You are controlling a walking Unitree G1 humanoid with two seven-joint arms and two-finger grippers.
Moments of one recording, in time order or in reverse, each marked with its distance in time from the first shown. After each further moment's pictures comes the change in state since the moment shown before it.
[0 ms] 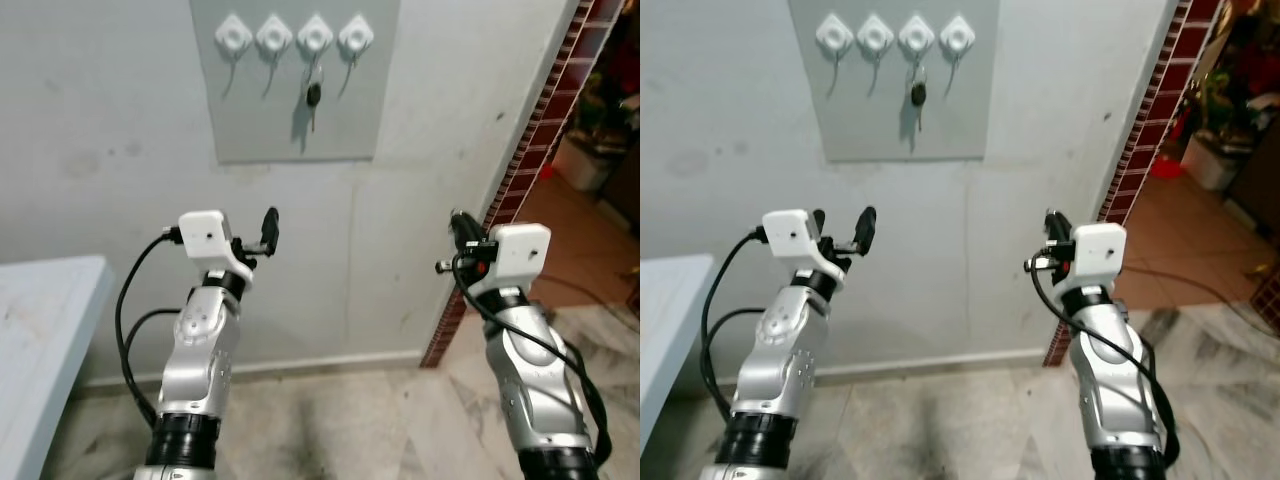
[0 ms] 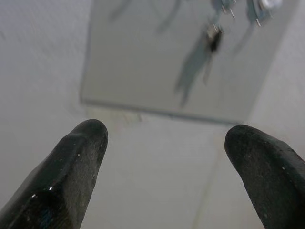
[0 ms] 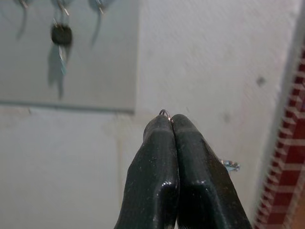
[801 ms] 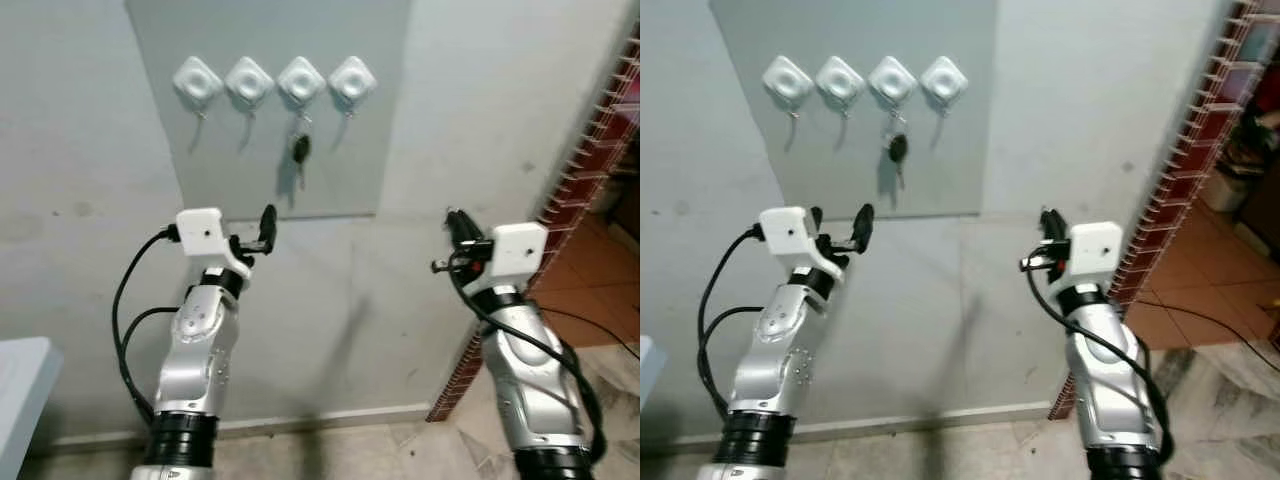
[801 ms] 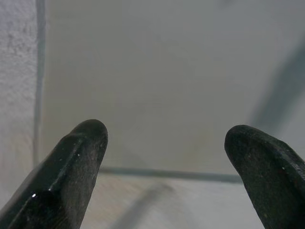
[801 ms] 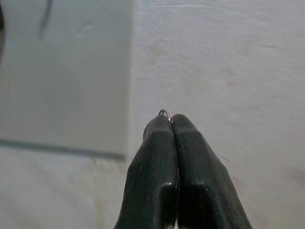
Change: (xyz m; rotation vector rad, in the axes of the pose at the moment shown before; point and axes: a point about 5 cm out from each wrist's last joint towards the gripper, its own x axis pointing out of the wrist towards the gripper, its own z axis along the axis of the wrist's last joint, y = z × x) left arm -0.002 0.009 0.000 0.013 0.012 0.021; right arm 0.007 0.017 0.003 0.003 -0.012 0.078
